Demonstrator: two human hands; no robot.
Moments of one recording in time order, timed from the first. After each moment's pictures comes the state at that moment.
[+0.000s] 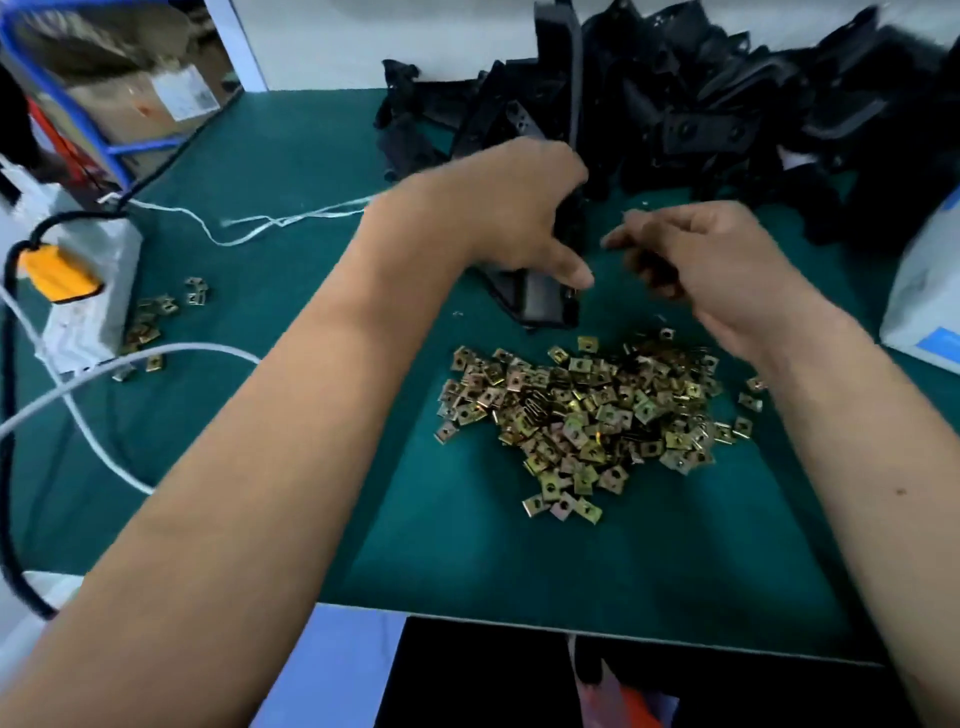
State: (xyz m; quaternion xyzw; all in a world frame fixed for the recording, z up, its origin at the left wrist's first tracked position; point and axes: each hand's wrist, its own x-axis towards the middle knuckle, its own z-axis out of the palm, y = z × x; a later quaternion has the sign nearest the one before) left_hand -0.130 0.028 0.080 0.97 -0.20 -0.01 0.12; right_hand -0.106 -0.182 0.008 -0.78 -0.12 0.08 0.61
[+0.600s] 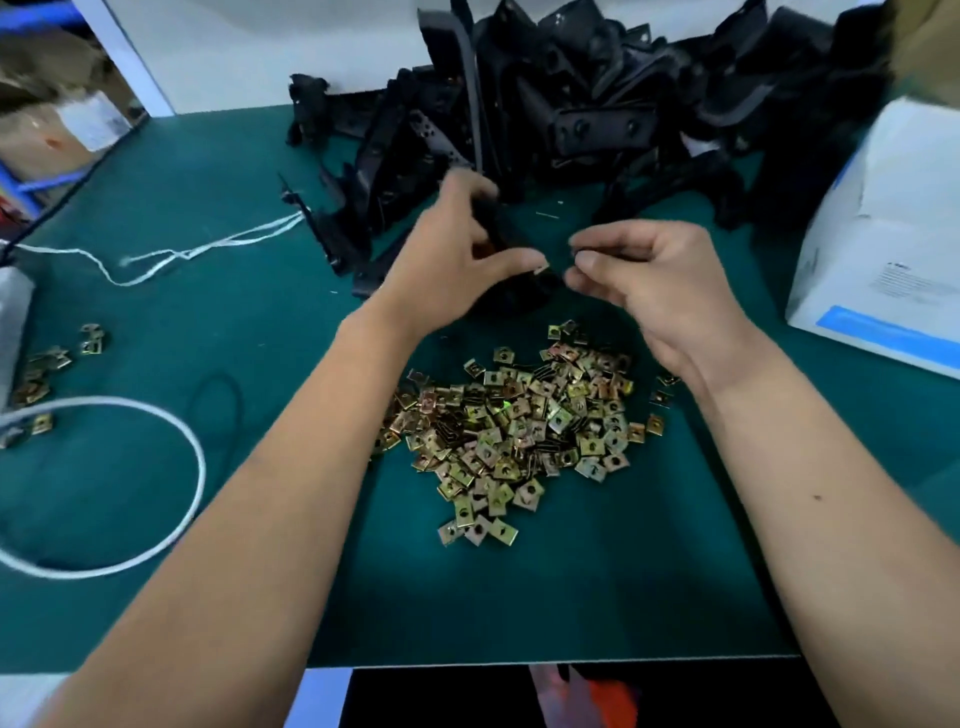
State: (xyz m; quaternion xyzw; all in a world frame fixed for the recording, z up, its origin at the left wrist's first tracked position) left_hand -0.101 -0.006 -0.005 0.92 -0.07 0.11 0.38; right_hand -0.111 -0.213 -0.011 -0.67 -0.04 0.01 0.74
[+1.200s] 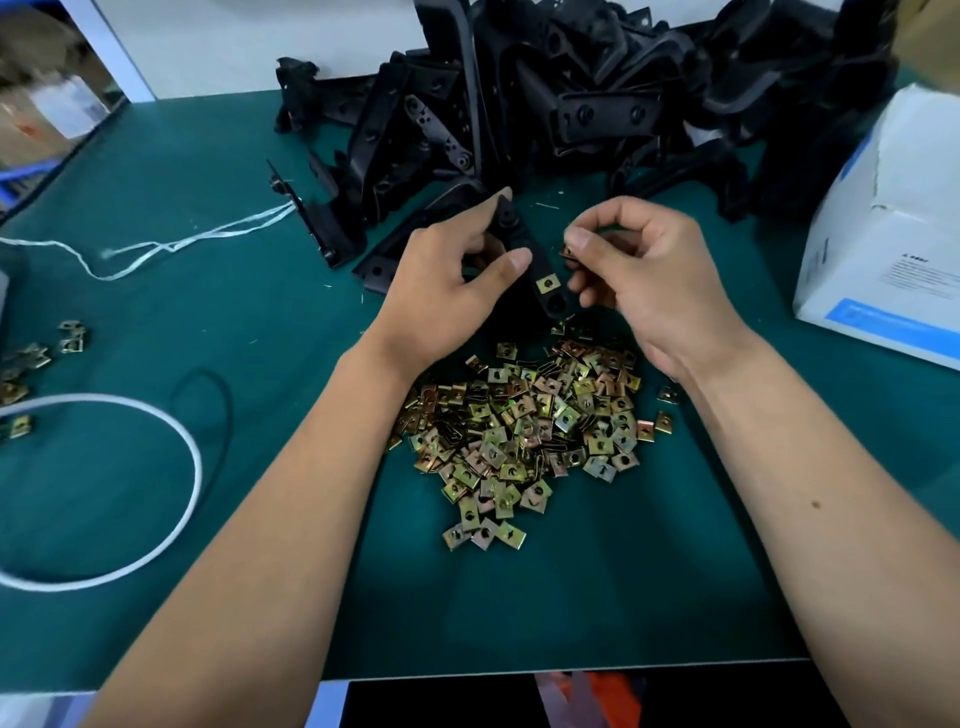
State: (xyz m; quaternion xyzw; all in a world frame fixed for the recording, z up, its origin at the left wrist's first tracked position) left_hand -0.129 -0.005 -0.018 0.87 -0.15 0.13 0.45; right_hand -0.114 -0.204 -0.015 -0.70 -0.08 0.00 0.71
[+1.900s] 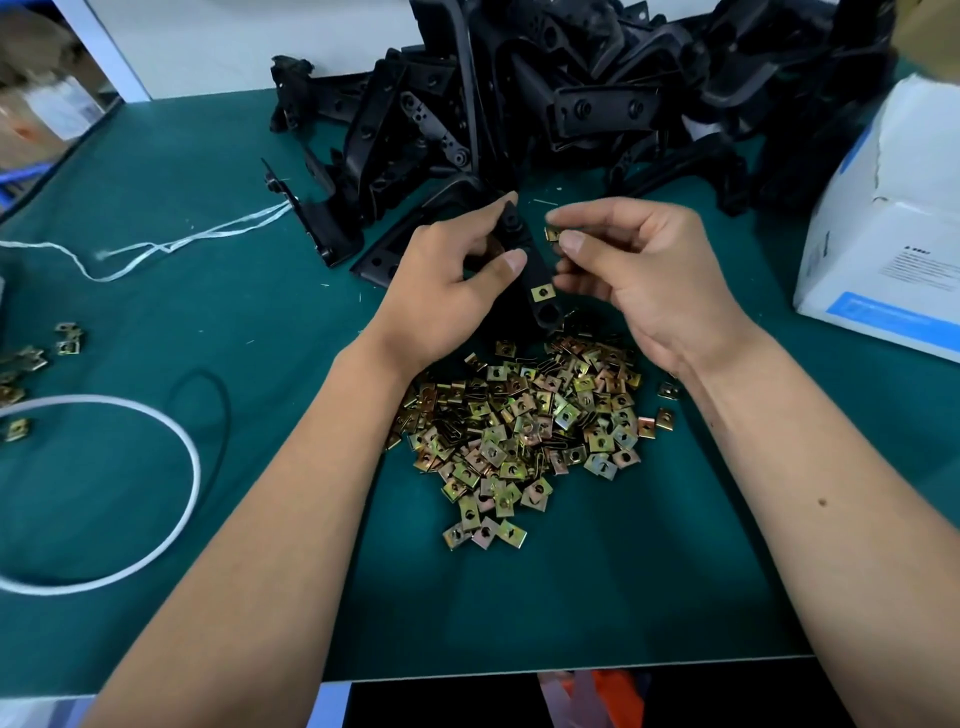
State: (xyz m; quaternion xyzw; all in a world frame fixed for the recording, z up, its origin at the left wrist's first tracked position) left_hand -0.132 -0.006 -0.014 0.86 -0.18 0.12 0.45; right_hand -0.115 -0.203 -0.015 -0.66 -0.10 0.01 0.74
